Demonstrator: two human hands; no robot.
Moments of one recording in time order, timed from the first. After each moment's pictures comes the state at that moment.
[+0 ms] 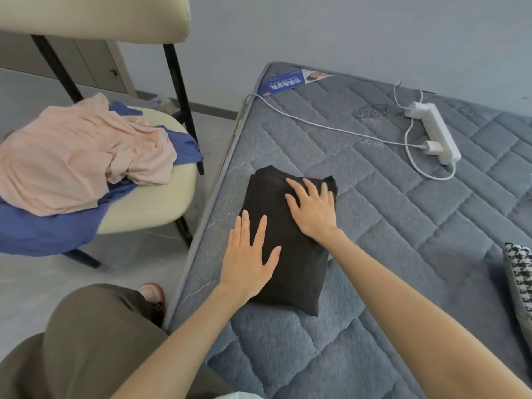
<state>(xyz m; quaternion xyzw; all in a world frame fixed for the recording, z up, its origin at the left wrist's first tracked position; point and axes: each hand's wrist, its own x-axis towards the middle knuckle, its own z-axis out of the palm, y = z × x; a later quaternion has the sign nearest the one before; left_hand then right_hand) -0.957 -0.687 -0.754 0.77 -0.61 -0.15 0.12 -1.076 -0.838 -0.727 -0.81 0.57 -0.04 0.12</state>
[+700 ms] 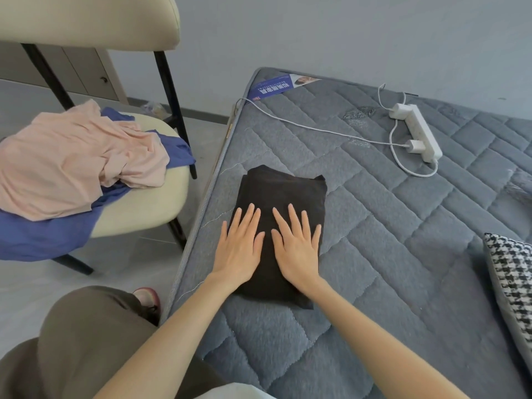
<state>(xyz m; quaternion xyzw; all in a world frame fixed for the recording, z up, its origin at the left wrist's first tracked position) -0.947 -0.698 -0.745 0.74 -0.64 -0.16 0.15 -1.082 -0.736 -0.736 -0.80 0.57 -0.11 0.16</state>
